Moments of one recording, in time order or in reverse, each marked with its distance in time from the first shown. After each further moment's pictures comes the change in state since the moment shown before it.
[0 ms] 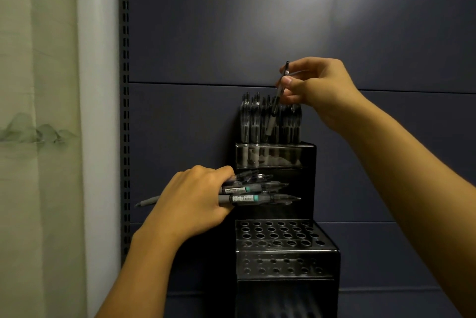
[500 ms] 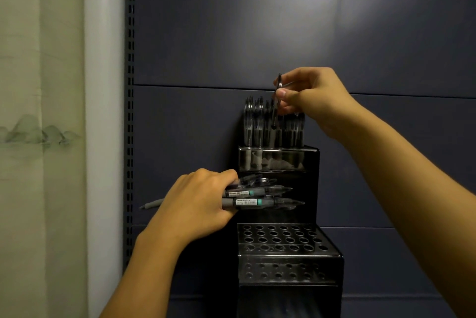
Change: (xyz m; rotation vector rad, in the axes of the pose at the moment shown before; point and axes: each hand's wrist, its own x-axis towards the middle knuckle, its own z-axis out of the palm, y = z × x) left_hand 0.000 0.002 -0.001 -0.011 -0.009 0.005; right_hand 0.000 0.005 0.008 -0.101 -0.081 0.011
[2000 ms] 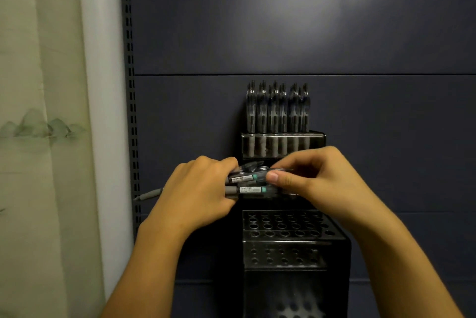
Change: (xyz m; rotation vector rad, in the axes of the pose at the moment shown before) left_hand -0.004 0.005 -0.005 0.127 0.000 -0.042; right_hand -0.131 0.043 0.022 -0.093 -0.204 0.048
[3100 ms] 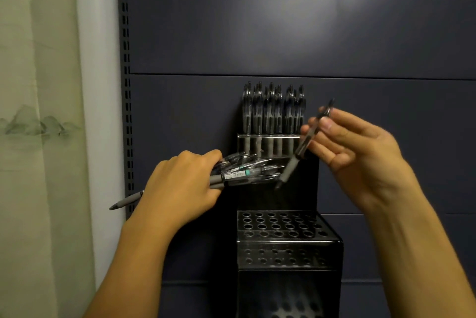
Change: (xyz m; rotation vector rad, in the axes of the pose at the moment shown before) left_hand -0.001 -0.005 -0.012 0.072 0.021 -0.097; right_hand 0.012 -0.007 -0.033 0.961 0.354 0.040
